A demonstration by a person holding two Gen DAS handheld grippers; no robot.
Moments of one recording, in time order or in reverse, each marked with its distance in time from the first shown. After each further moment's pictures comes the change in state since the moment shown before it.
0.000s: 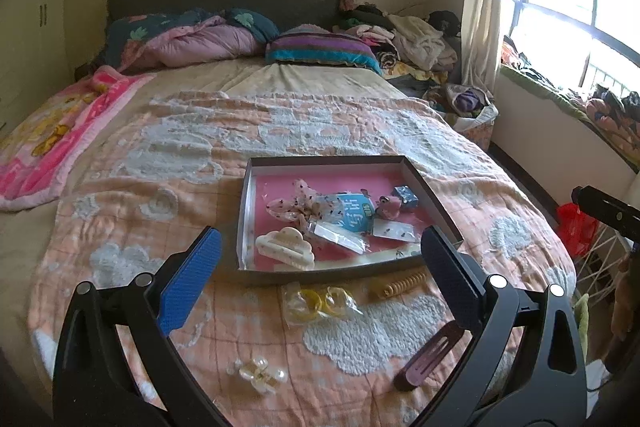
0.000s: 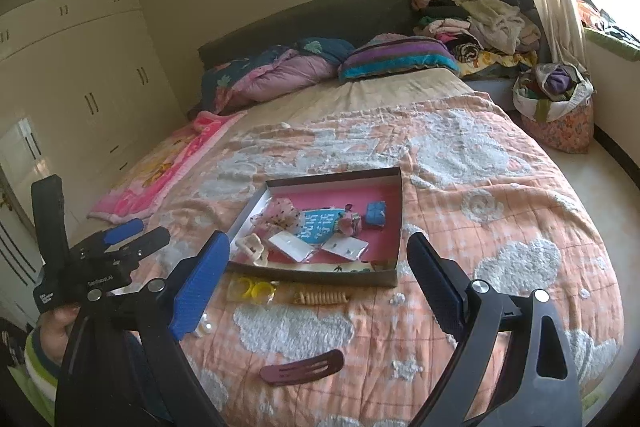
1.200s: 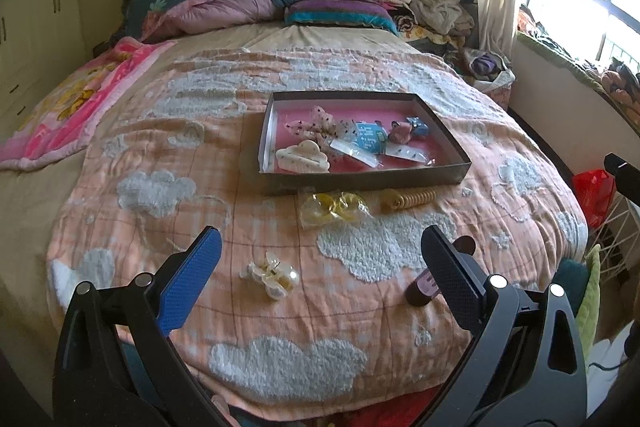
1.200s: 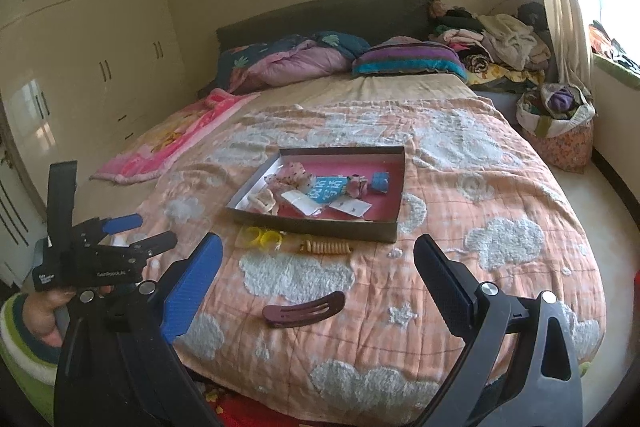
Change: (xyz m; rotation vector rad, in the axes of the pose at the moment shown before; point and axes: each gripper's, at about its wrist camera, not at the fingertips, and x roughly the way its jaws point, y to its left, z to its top) left arm -0.032 -0.006 -0.068 0.001 0.127 0.083; right arm -0.044 0.026 -0.057 -0.119 0.019 -0.001
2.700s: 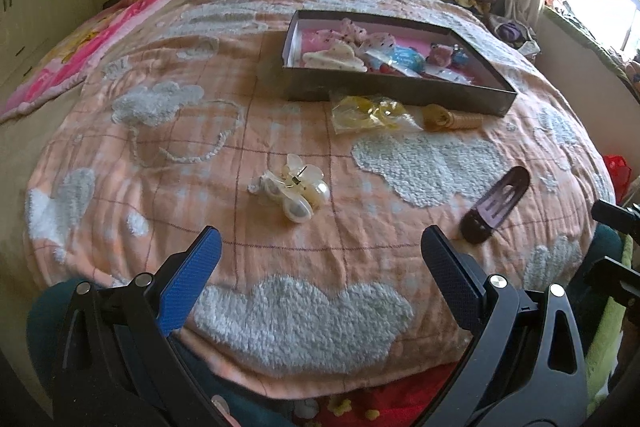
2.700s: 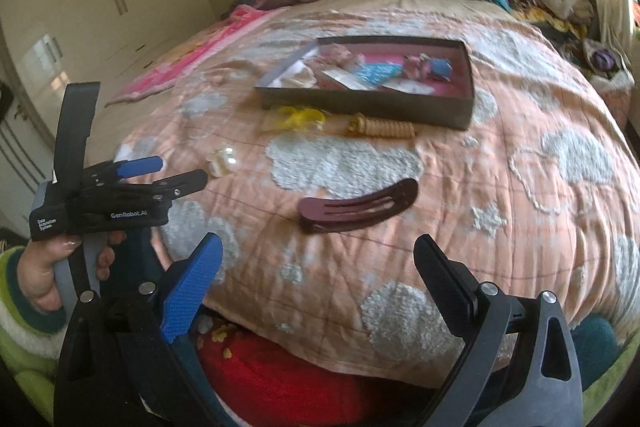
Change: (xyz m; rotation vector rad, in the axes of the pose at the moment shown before) left arm 0.056 0.025 -0.062 -0.064 0.158 0.046; right arm 0.076 0.029 -0.083 -0.022 0.285 0.092
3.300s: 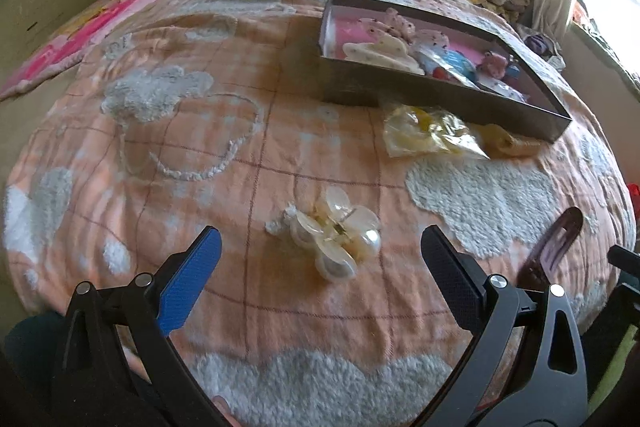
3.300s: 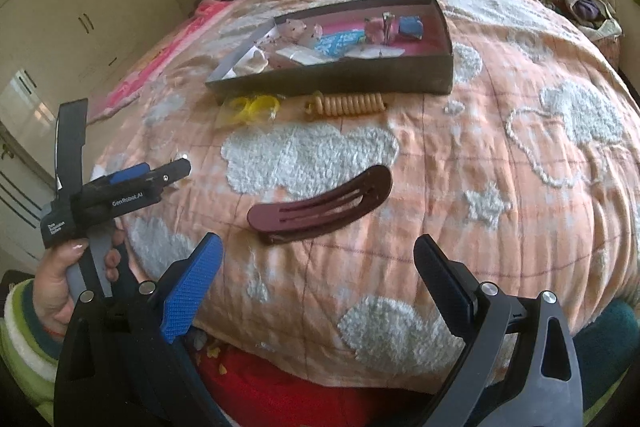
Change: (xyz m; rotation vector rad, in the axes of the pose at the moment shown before) left arm 0.050 0.024 0.019 -0.080 0.019 0.037; right arm 0.036 -0.032 0.010 0.126 0.068 -0.019
